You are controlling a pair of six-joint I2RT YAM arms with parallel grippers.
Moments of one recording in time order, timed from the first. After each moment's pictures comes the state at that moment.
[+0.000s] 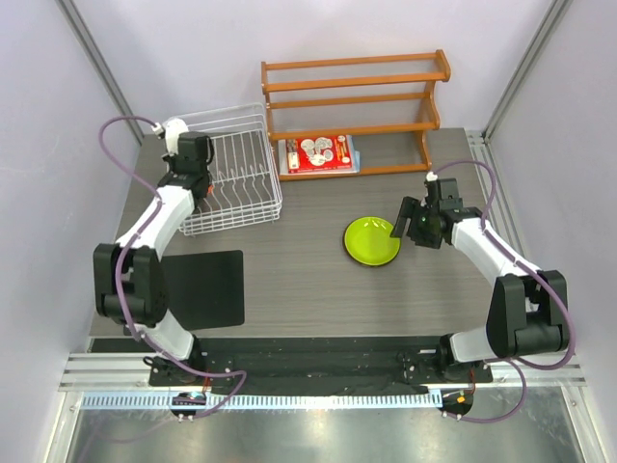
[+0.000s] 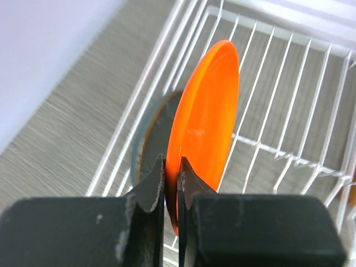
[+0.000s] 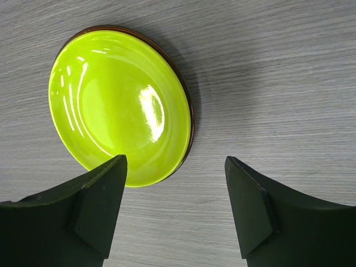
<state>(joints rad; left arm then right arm) -0.12 1.67 1.29 -0.20 -0.61 -0.35 0.11 1.41 0.91 -0.48 -0.12 0.39</state>
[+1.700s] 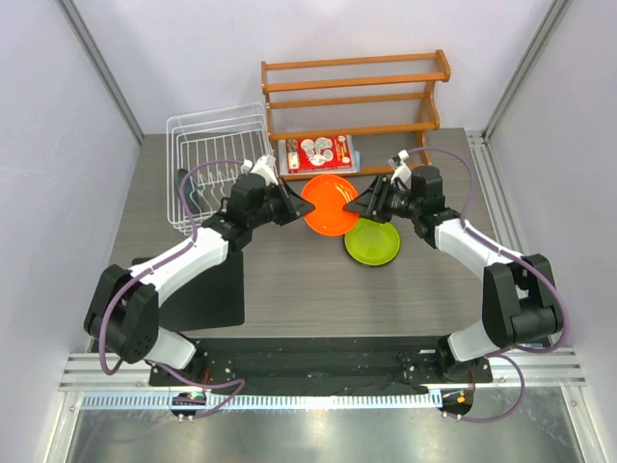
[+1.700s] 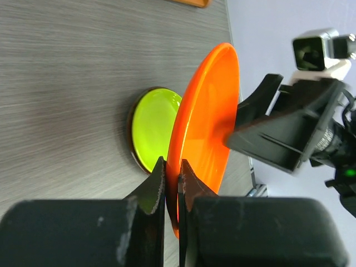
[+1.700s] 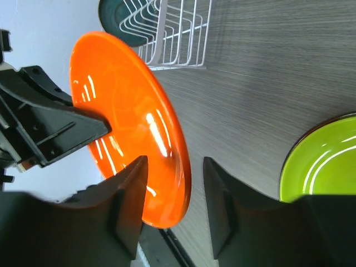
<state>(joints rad) -0.54 1.45 0.97 0.11 0.21 -0.86 0.23 1.47 0.88 0.16 -0.69 0.74</state>
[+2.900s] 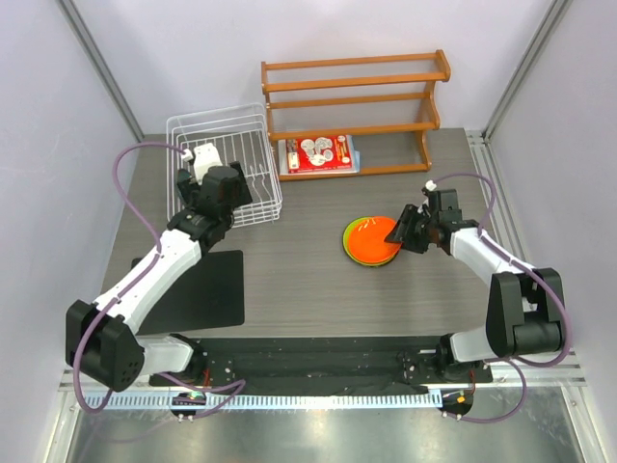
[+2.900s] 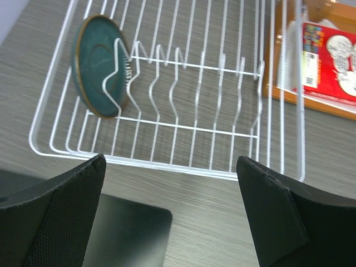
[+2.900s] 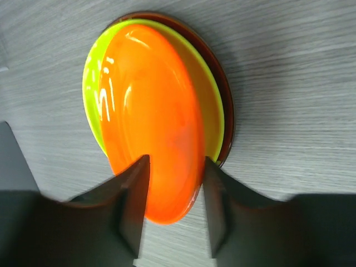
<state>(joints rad) -0.45 1.28 1.05 -0.30 -0.65 -0.43 0.09 1.41 0.78 -0.29 -0.30 0.51</state>
